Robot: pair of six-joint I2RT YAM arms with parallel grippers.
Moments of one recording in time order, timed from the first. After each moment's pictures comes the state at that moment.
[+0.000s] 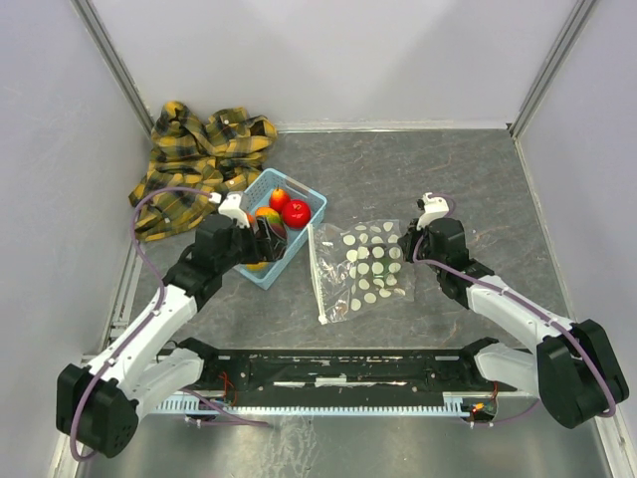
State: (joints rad) left arm -0.41 0.91 0.63 -0.22 0.10 -0.44; right arm 0.41 1.13 0.49 0.16 0.02 0.29
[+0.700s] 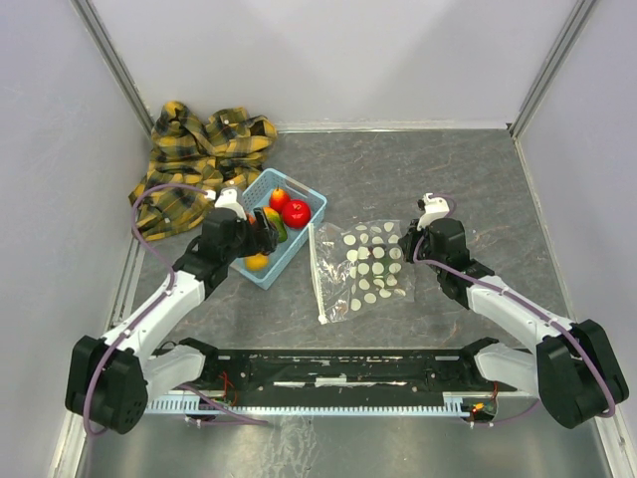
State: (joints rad) left arm -0.35 1.06 0.63 -0.12 -0.05 -0.45; right arm 0.40 1.13 0.49 0.16 0.02 0.29
